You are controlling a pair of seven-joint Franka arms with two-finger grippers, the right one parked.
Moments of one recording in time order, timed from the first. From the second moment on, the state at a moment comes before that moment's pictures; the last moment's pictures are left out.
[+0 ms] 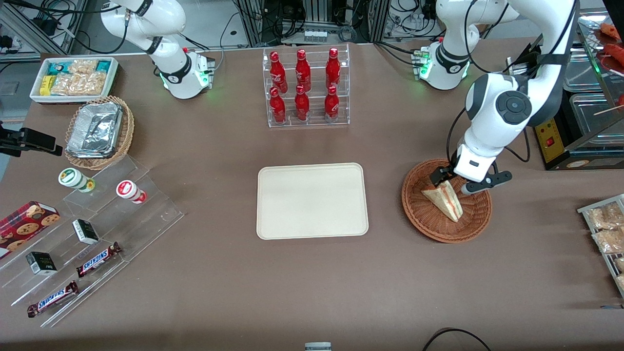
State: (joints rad) arm -0.08 0.04 -0.16 -2.32 0.01 2.45 -0.63
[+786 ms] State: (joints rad) arm -0.07 0.11 -0.14 -2.35 0.01 2.50 -1.06
